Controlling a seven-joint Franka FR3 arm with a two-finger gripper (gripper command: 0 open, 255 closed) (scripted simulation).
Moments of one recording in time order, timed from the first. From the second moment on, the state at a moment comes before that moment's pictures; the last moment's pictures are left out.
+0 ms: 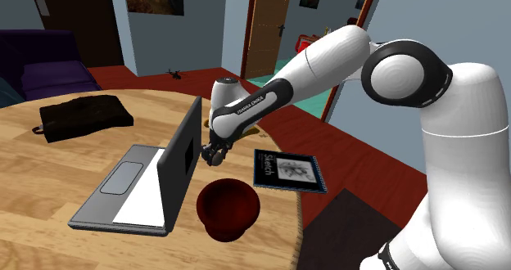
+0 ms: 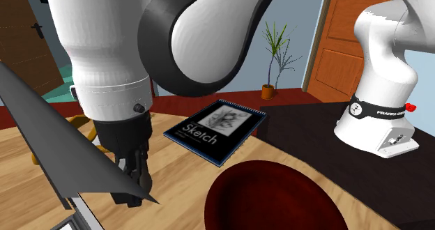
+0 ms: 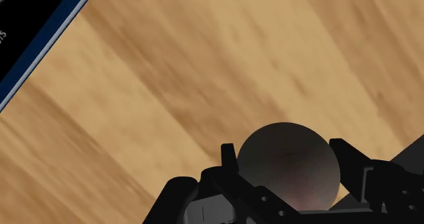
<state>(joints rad) 0.16 0.56 0.09 -1.85 -0.06 2.46 0.22</state>
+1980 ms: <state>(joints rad) 0.15 0.32 0.10 -1.79 -0.03 2.17 0.21</state>
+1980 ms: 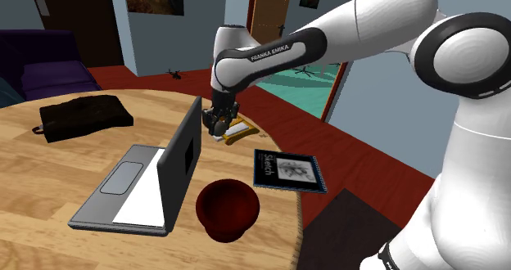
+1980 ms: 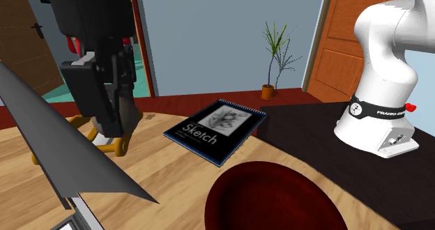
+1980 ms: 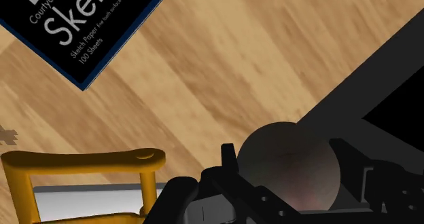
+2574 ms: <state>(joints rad) 0.22 0.08 0.16 -2.13 -0.02 2.26 0.32</state>
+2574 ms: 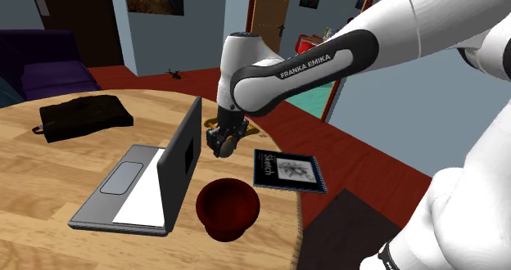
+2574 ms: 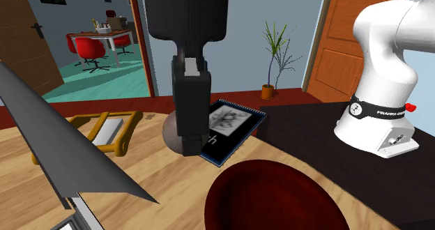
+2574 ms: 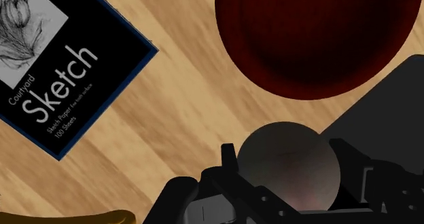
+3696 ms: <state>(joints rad) 0.30 -0.06 0.25 -2.42 0.01 2.41 0.49</state>
